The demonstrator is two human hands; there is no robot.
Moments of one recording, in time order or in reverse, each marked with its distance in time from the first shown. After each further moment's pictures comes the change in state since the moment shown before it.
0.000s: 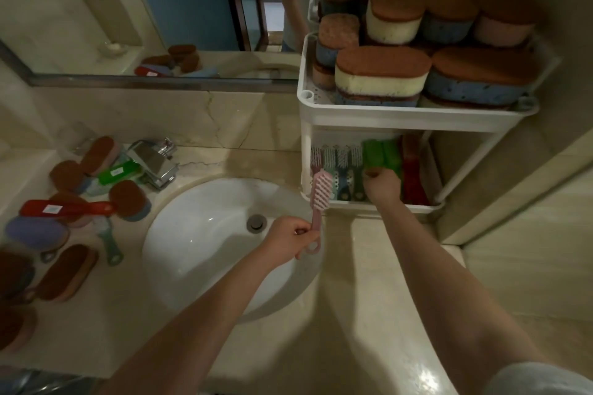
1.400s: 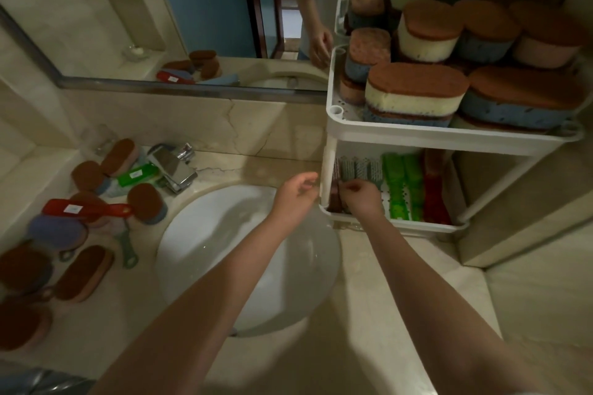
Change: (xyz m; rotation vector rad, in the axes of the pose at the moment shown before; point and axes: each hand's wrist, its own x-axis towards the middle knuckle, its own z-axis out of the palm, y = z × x) left_hand 0.039 0.043 -0.048 -0.164 0.290 0.076; right_hand -0.008 -0.033 0.061 0.144 -0.113 -0.055
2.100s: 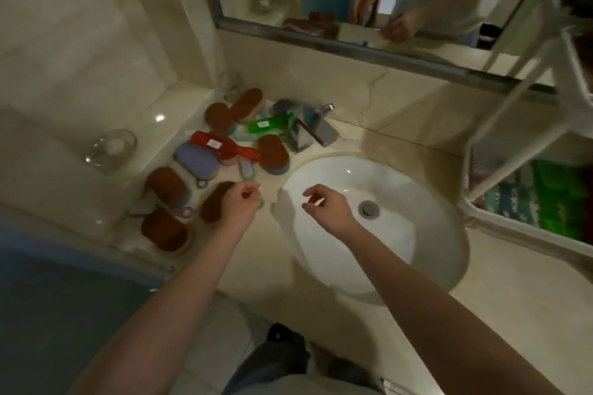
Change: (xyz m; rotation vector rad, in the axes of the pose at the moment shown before) left_hand -0.090 -0.194 -0.282 0.037 0.486 -0.347; right_hand -0.182 -0.101 0.232 -0.111 -0.552 -0.389
